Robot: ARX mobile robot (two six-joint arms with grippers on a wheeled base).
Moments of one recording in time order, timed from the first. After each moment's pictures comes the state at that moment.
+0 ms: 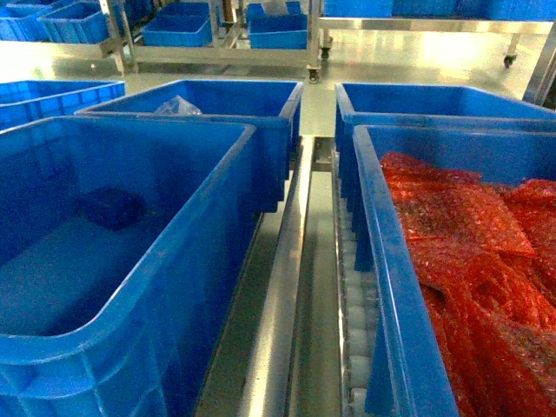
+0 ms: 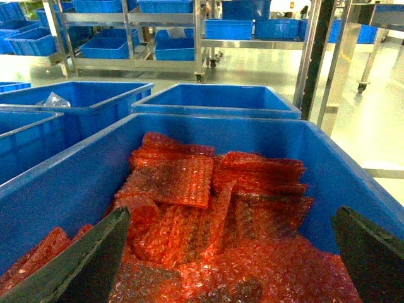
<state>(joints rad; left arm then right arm) 0.00 0.97 0.11 0.84 0.00 -0.02 0.00 0.00 0.01 -0.01 0.00 0.00</state>
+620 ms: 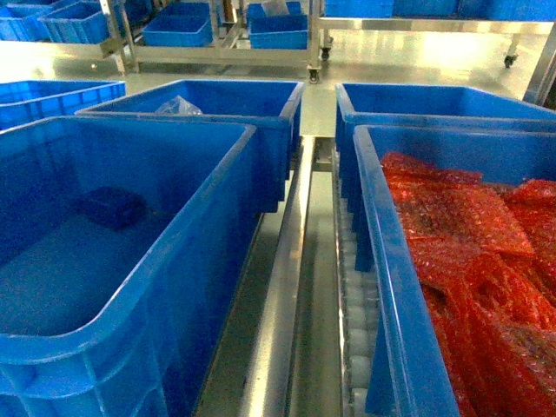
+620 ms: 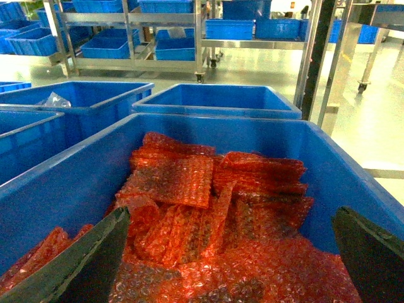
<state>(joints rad) 0.00 0.55 0.01 0.54 0.00 -0.02 0.00 0.00 0.01 -0.01 0.00 0.00</state>
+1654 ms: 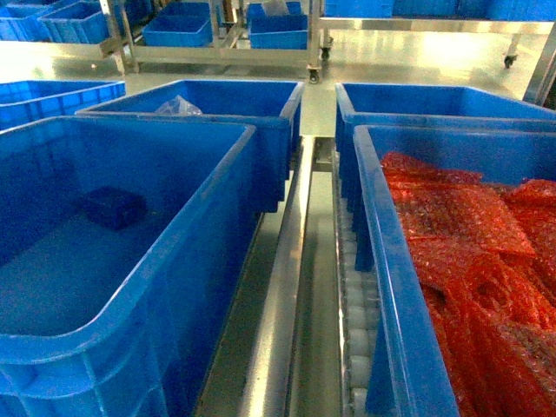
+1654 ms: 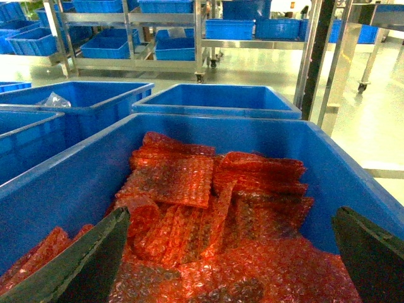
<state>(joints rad) 0.00 0.18 0.01 0.18 0.00 -0.02 0.00 0.00 0.01 -0.01 0.00 0.00</state>
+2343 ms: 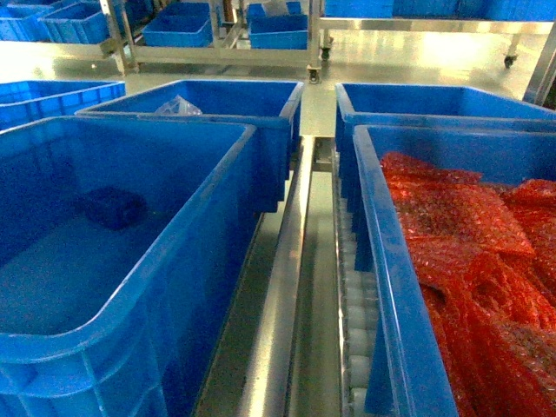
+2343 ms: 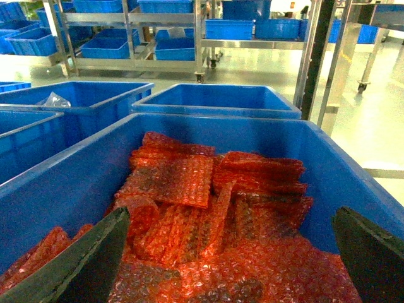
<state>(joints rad) 0.00 0.01 0.01 0.00 0.00 -0.02 0.00 0.00 0.01 -0.01 0.00 0.00</state>
